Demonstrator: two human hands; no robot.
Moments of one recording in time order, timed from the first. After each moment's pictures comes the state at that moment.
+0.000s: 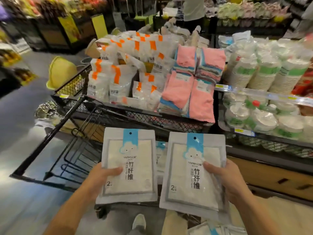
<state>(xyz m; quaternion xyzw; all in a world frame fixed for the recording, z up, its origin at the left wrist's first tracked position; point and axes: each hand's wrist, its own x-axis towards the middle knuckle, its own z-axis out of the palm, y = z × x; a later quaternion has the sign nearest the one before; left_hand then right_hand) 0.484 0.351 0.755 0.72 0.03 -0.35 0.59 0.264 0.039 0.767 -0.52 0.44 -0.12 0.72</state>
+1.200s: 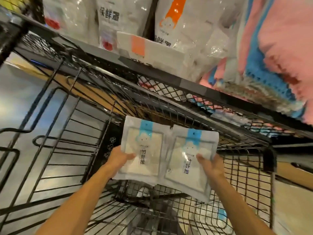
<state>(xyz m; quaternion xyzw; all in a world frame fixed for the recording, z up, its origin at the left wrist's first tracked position) 0.754 0.297 0.408 0.77 0.15 -0.44 0.43 0.567 0.032 0.437 -0.55 0.61 0.02 0.57</state>
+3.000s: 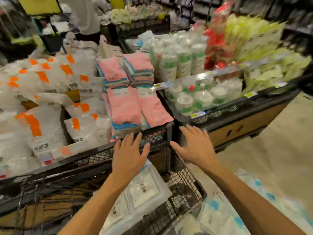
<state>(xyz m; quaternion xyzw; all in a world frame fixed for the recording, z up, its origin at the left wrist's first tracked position) 0.598 0.126 0.762 0.82 -0.57 -0.04 0.07 0.381 0.021 0.767 -0.84 0.53 -0.07 0.13</state>
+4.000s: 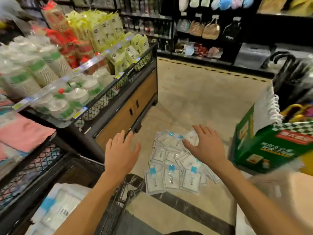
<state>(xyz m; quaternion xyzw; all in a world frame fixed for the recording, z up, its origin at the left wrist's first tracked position) 0.264 0.152 0.743 0.56 -0.82 -0.06 0.06 -0.007 0.258 0.751 -0.53 0.84 -0.11 0.06</state>
